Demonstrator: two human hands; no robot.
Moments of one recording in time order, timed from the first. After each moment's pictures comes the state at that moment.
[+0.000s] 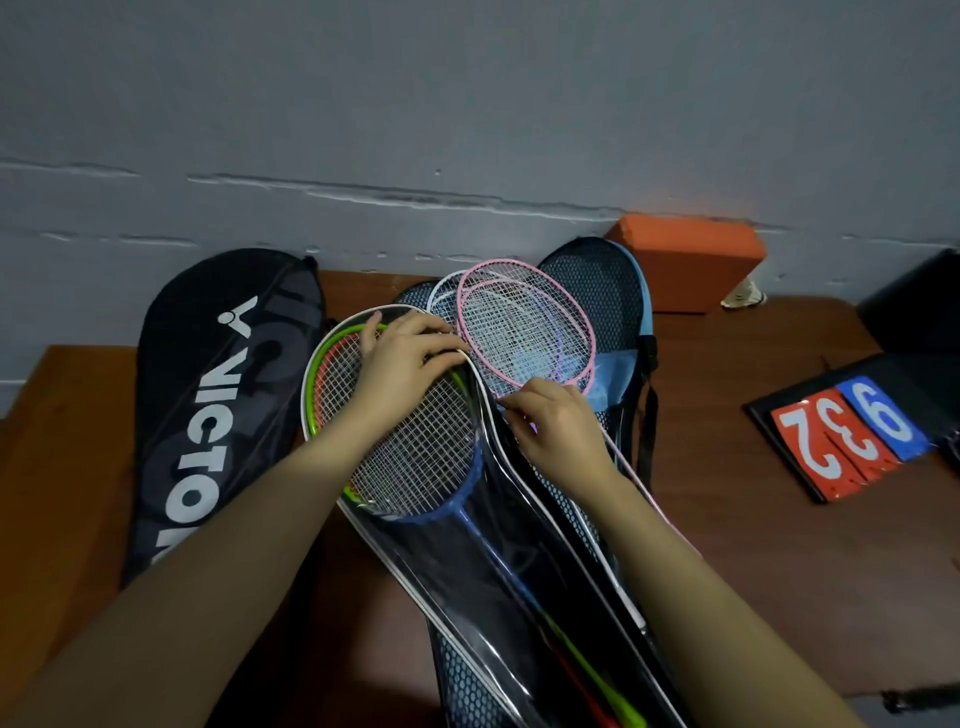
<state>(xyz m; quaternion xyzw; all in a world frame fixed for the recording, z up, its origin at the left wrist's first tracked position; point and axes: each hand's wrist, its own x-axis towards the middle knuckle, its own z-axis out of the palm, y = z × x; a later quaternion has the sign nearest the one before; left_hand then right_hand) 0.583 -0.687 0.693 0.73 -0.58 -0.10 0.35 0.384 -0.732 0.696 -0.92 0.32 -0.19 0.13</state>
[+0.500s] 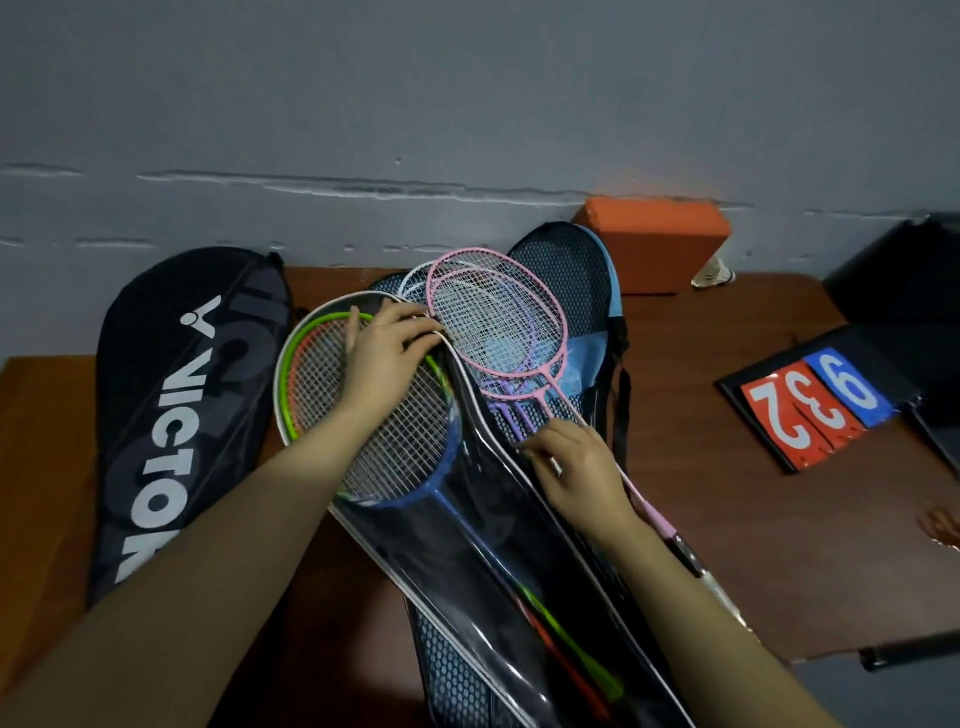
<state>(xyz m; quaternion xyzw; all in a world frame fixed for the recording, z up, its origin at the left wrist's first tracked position) 0.564 -0.703 0.685 0.75 -0.53 -0.10 0.38 0.313 -0.714 0.665 -0.90 0.35 -0.21 0.17</state>
